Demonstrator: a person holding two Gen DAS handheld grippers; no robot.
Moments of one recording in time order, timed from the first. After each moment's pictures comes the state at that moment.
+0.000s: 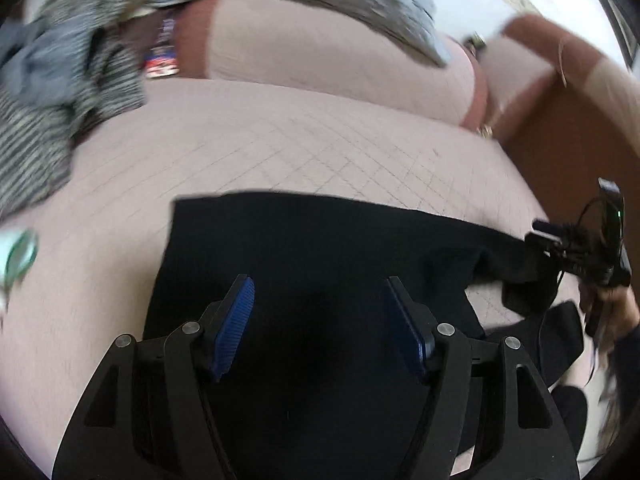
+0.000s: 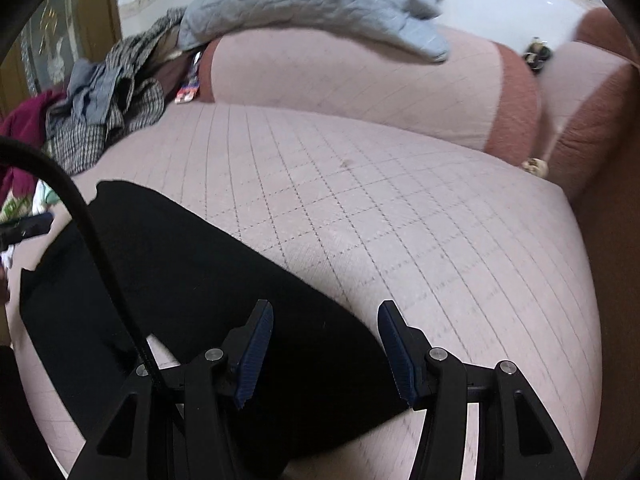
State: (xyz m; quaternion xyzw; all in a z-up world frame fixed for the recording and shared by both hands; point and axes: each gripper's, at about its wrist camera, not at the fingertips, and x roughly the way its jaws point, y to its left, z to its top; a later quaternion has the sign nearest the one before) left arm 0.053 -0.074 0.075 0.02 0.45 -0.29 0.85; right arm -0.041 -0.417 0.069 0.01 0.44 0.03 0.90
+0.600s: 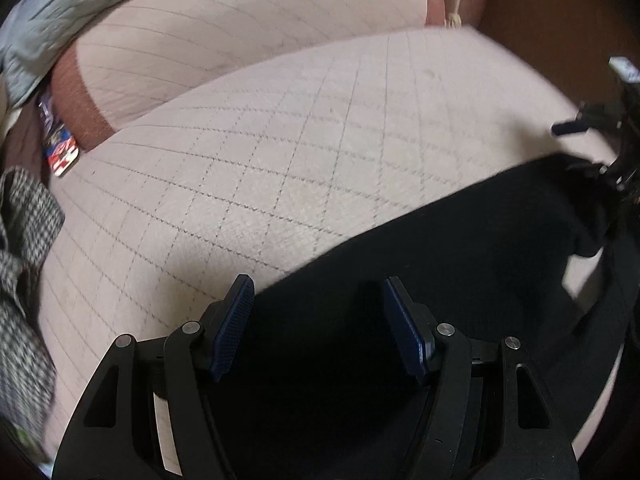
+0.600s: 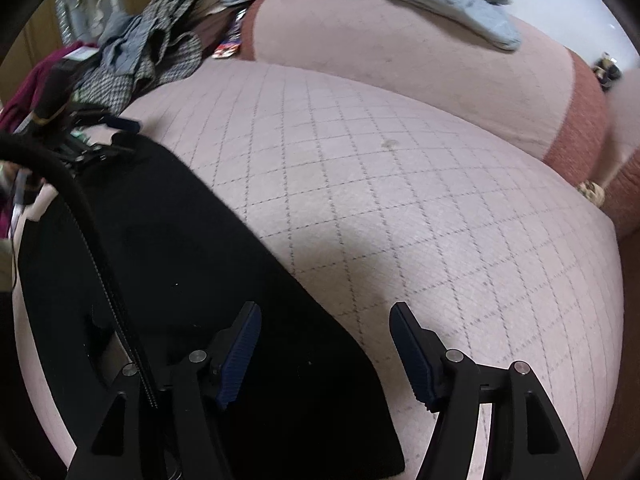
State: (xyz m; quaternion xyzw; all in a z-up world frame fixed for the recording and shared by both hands) left arm 0.139 -0.153 0.035 0.26 0.45 -0.36 0.77; right arm -0.010 -0.427 0.038 -0.04 0.48 0.13 0.86
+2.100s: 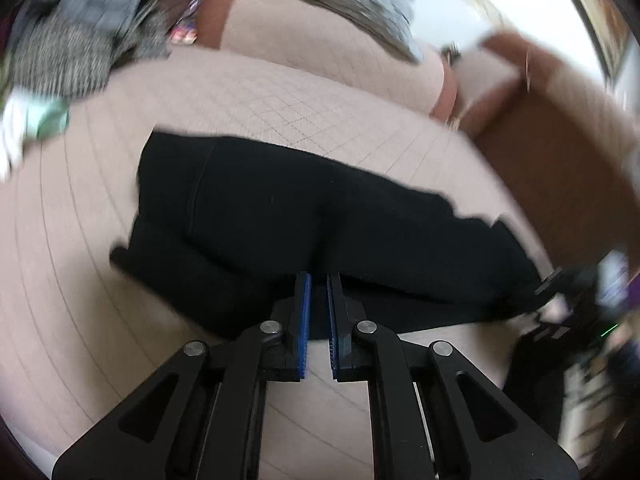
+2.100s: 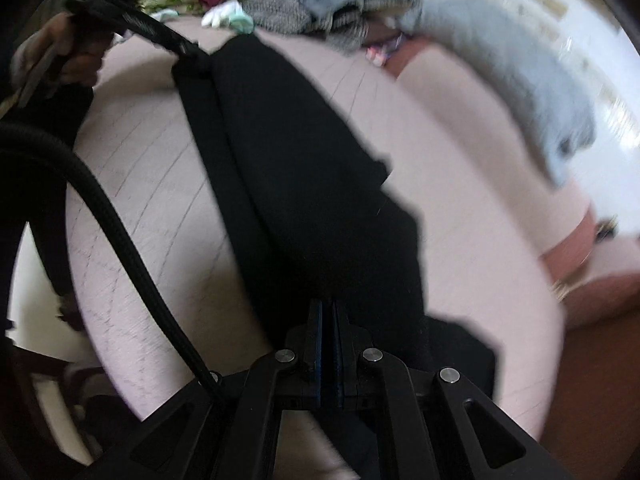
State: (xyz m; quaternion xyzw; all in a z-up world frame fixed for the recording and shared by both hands) left arm -0.074 0.004 0.051 -0.09 0.44 -0.31 0.84; right arm -0.218 -0.278 0.044 -0.28 0.42 0.17 0.84
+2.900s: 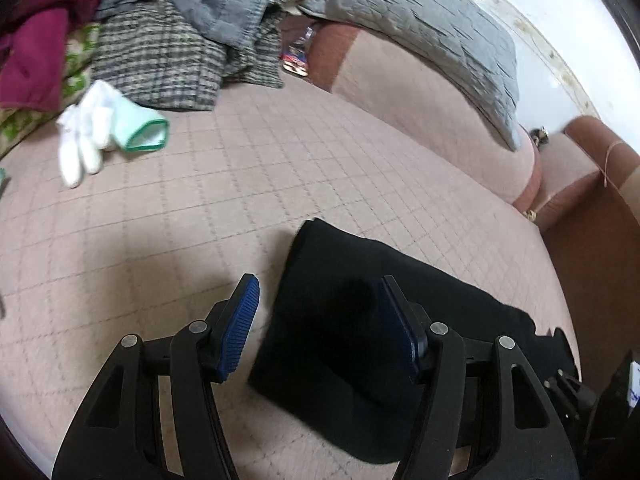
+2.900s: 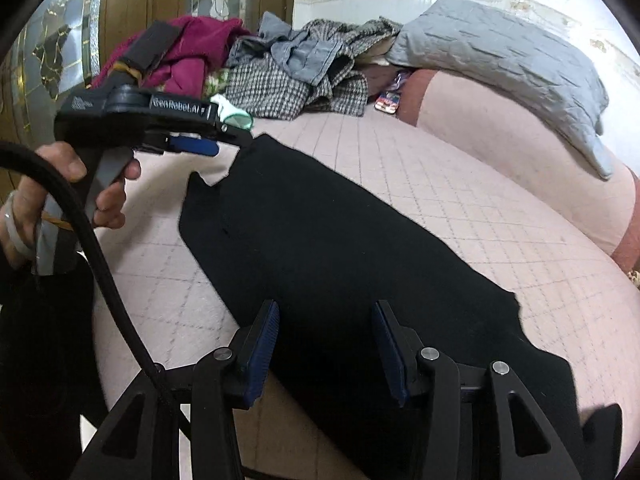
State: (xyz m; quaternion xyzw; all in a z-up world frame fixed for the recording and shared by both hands) left arm 0.005 0.051 0.047 -0.13 0.41 -0.16 0.89; right arm -0.135 -0.168 0.044 -0.10 0.35 0.21 0.91
